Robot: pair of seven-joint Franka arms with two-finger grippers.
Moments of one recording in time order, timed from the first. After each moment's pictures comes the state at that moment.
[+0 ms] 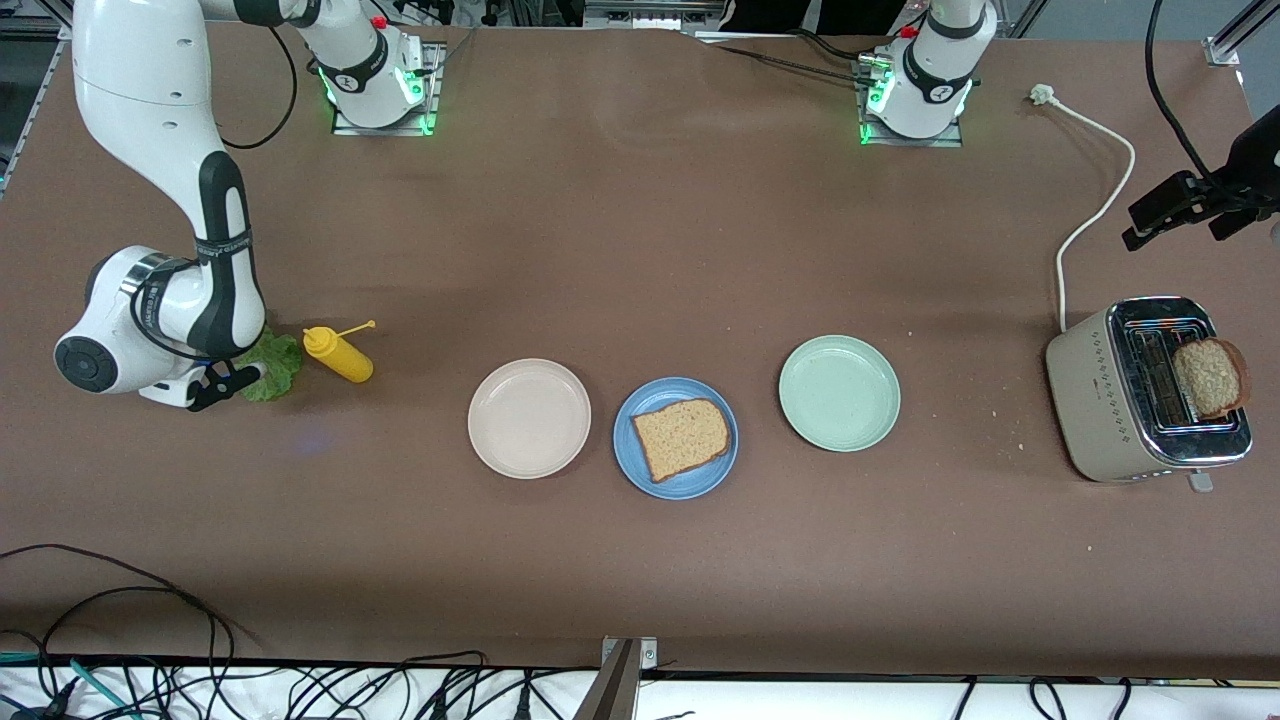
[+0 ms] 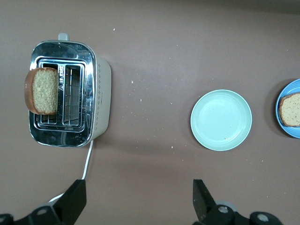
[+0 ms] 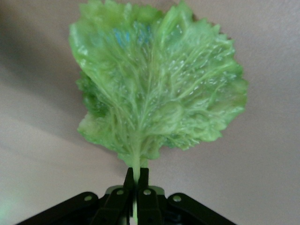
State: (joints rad) left arm 0.20 -0.08 -0.14 -1.68 -0.01 1.62 -0.09; right arm 0.40 0.70 -0.64 -1.86 0.23 1.97 -0.86
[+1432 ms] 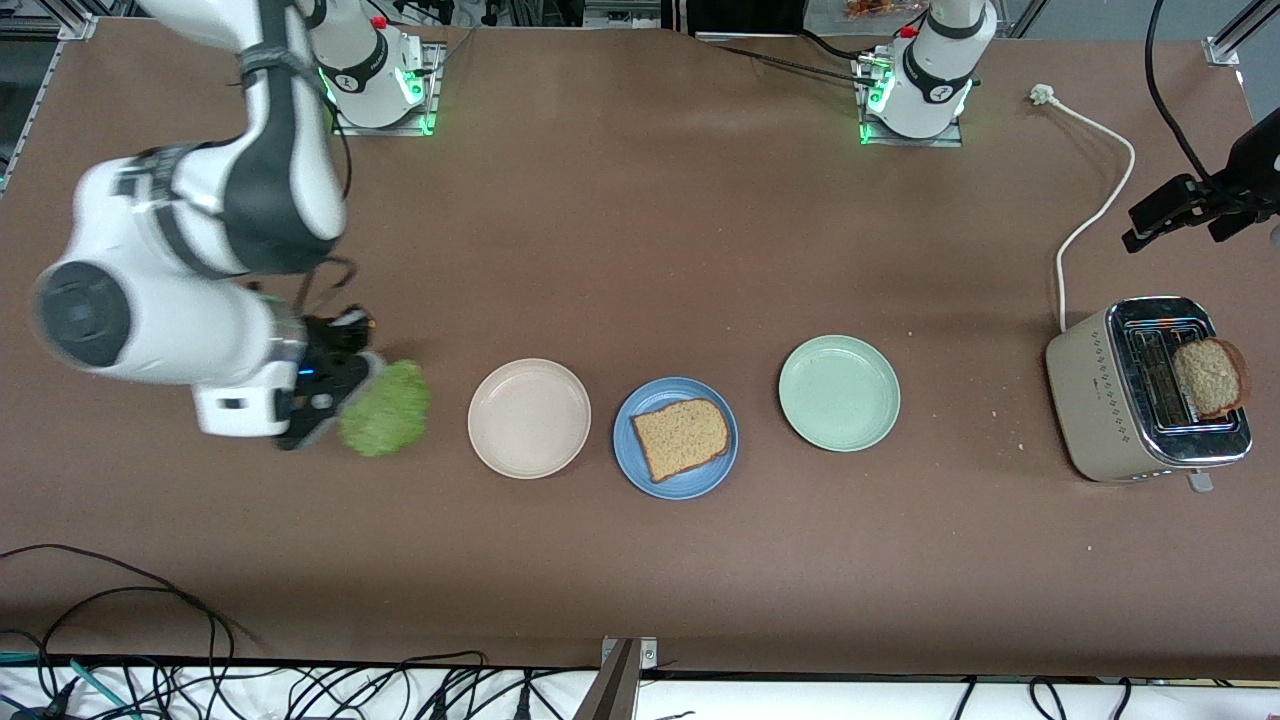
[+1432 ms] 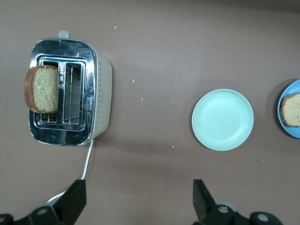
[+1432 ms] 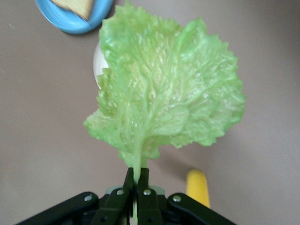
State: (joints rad) left arm 0.21 -0.08 -0.14 -1.69 -0.01 1.63 -0.09; right arm 0.67 0.63 -0.63 -1.13 0.45 1.46 -0.68
